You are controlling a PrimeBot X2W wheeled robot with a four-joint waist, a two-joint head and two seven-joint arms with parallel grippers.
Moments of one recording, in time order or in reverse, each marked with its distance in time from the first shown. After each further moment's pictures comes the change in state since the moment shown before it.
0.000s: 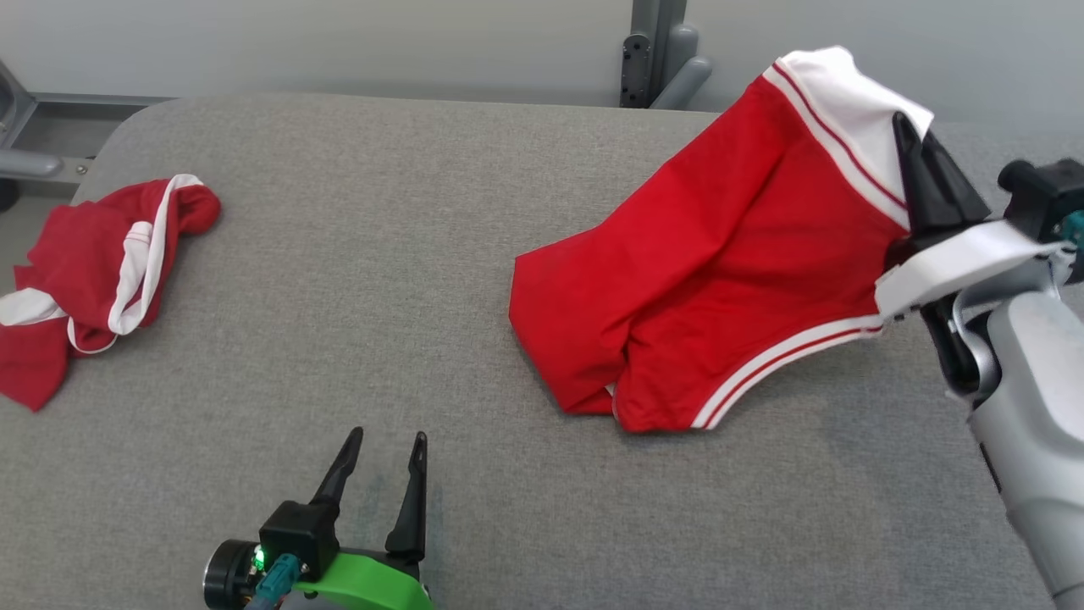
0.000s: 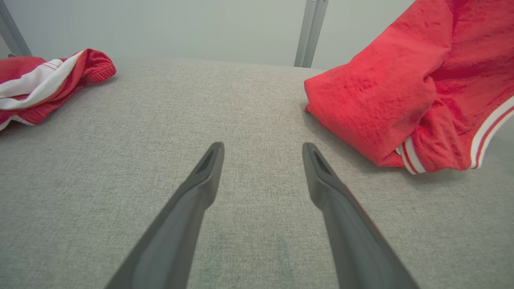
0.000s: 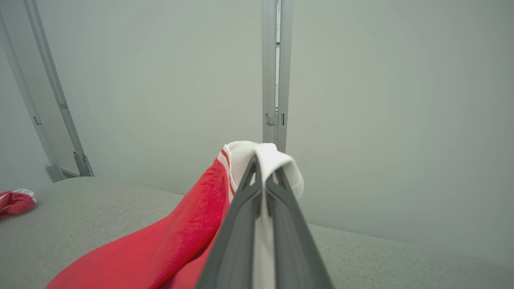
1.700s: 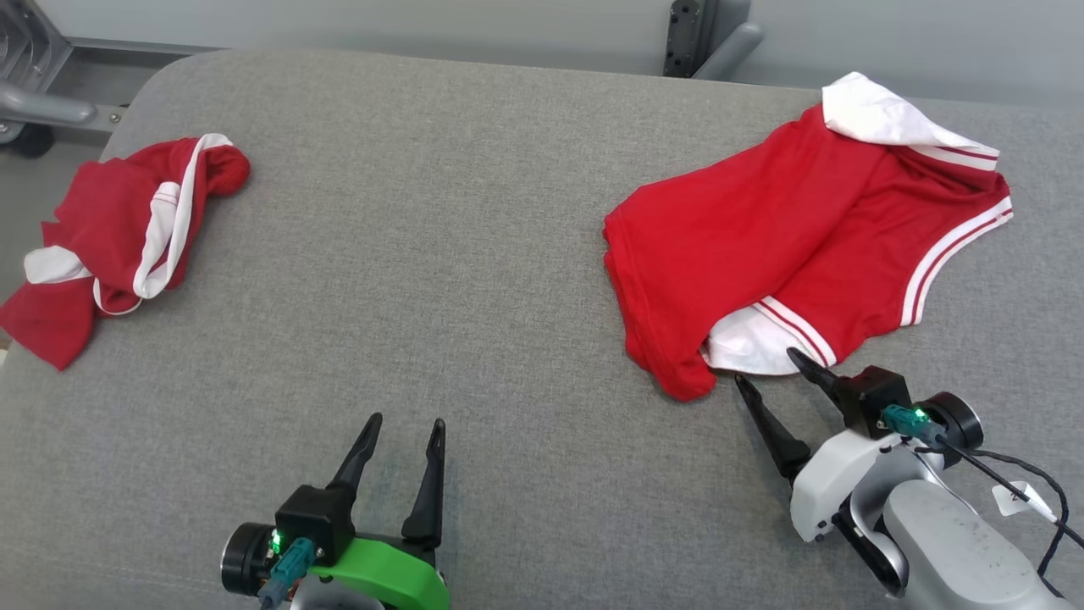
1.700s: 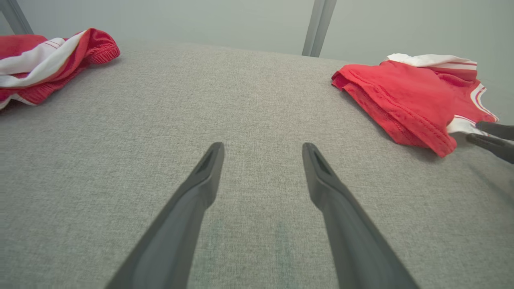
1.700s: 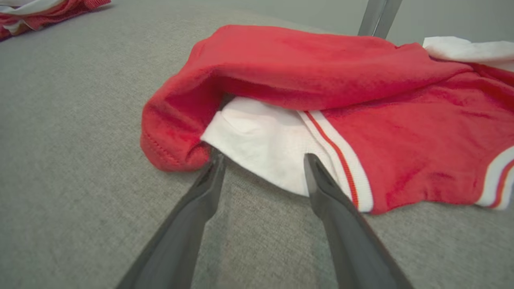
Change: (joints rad) left arm -0.037 0.000 -0.058 0.019 -0.035 0.006 0.000; right arm 0.182 -0.011 0.322 0.140 -0.042 0.000 0.001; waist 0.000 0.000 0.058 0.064
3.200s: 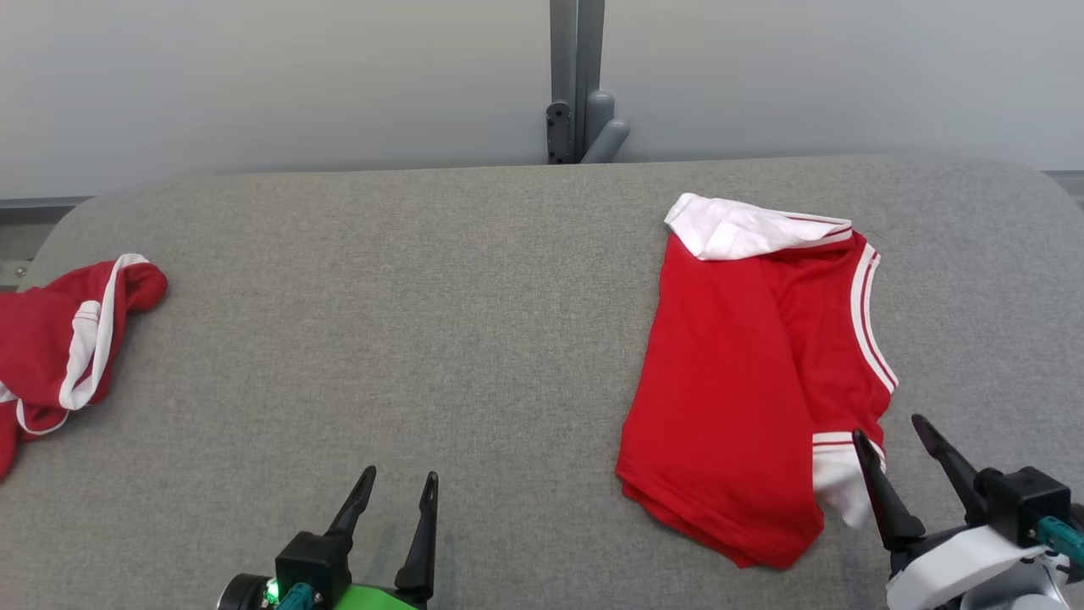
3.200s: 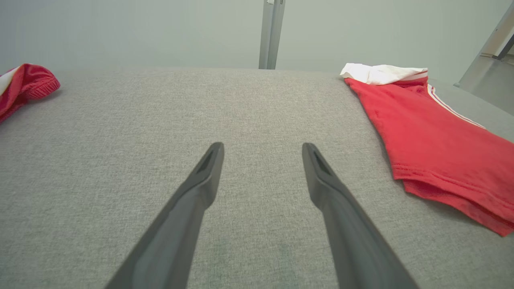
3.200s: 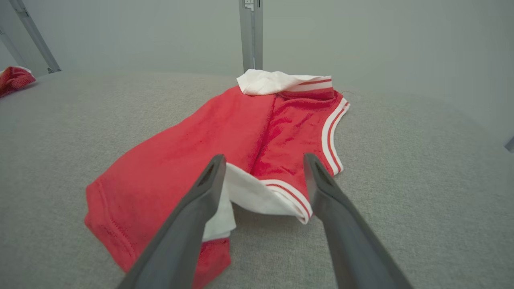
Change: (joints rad) left arm 0.081 0.000 0.027 0.022 0.035 -0.018 0.000; right arm 0.417 -0.031 -0.324 -0.340 -0.021 0.000 0.000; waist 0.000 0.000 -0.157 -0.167
